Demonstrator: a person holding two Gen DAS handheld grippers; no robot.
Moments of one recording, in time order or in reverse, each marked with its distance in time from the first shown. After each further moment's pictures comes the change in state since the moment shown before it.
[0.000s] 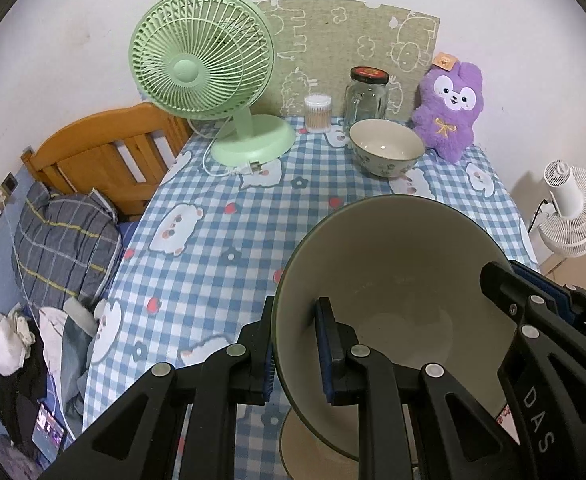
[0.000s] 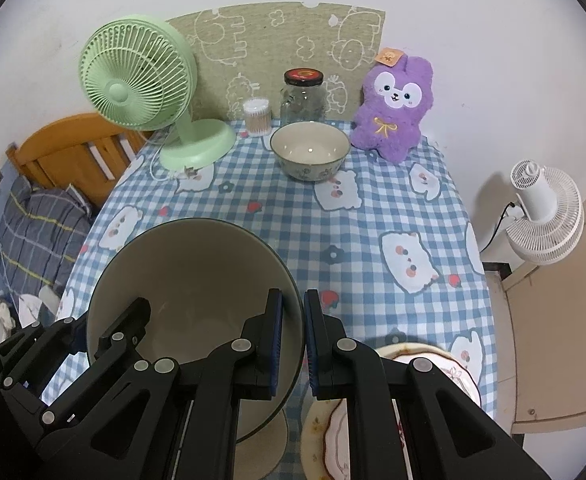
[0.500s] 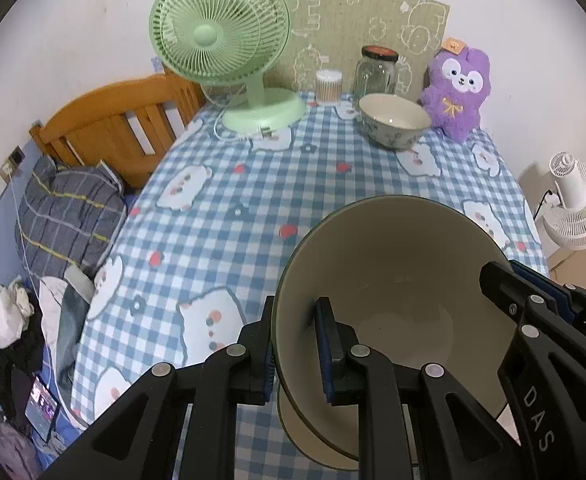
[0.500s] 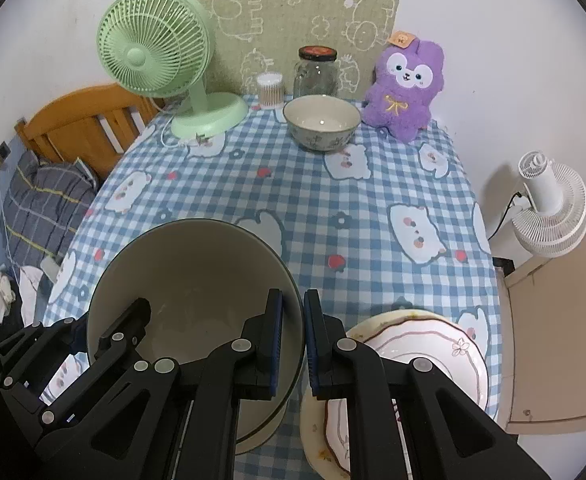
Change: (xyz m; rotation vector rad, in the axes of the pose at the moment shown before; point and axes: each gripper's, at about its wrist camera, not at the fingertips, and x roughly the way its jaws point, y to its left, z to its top) left arm 0.002 0.004 -0.040 -0.049 0.055 0.007; right arm 0.004 0.005 -0.032 -0.047 0.049 0.015
